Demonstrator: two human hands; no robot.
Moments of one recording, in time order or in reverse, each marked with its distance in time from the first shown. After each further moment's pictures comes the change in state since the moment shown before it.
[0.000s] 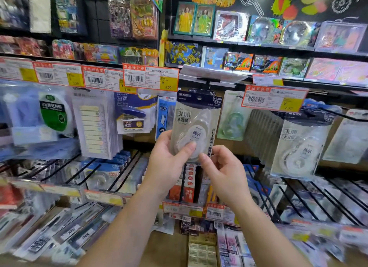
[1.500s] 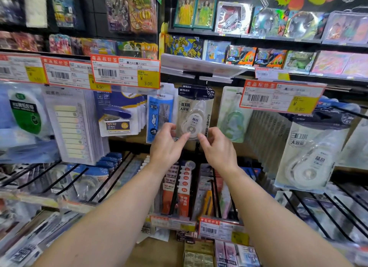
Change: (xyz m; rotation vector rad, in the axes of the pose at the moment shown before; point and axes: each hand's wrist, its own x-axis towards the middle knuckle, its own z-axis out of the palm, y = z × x) left_hand 0.108 -0.068 0.023 0.612 0.122 0.005; right_hand 0.110 0.070 0.013 -0.409 0.019 0.099
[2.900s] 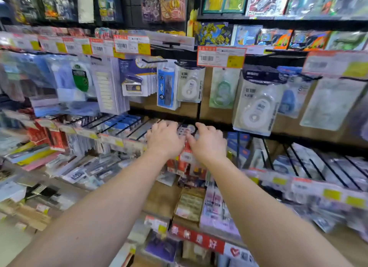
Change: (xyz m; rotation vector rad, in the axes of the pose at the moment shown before) left_hand -0.171 0.065 -0.013 0.795 -0.138 -0.128; right_hand -0.141 0.005 -0.069 -0.222 -0.277 -0.057
